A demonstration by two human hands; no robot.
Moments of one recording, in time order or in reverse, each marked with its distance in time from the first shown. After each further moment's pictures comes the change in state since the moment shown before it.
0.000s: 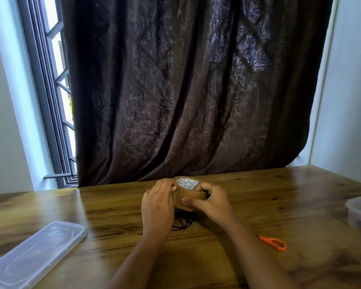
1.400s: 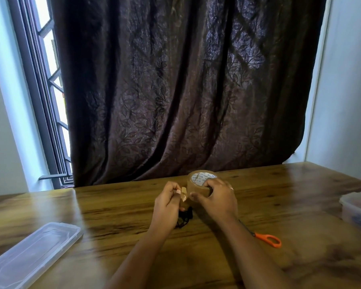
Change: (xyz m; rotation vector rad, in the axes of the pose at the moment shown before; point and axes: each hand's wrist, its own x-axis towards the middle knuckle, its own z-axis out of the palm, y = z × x) left_hand 0.001 0.018 0.011 -0.677 -0.318 -0.426; right_hand 0.005 0.022 -0.009 -0.529 0.226 0.022
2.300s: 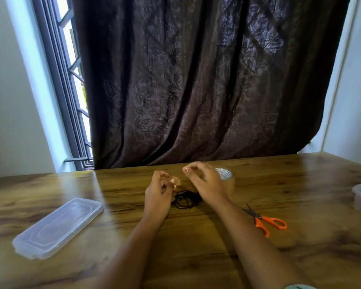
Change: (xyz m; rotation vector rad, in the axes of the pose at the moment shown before) left_hand -0.023 -0.004 -0.036 0.165 0.191 -0.019; right_hand -0.015 -0.048 0.001 0.432 -0.226 -0.042
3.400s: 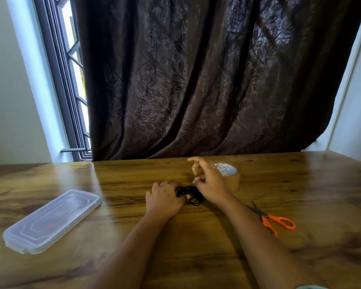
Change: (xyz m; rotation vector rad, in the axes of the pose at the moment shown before) left_hand 0.009 -0.016 0.007 0.831 -0.339 -0.098; right_hand 0.009 0.025 0.009 -0.021 -0.143 -0.068
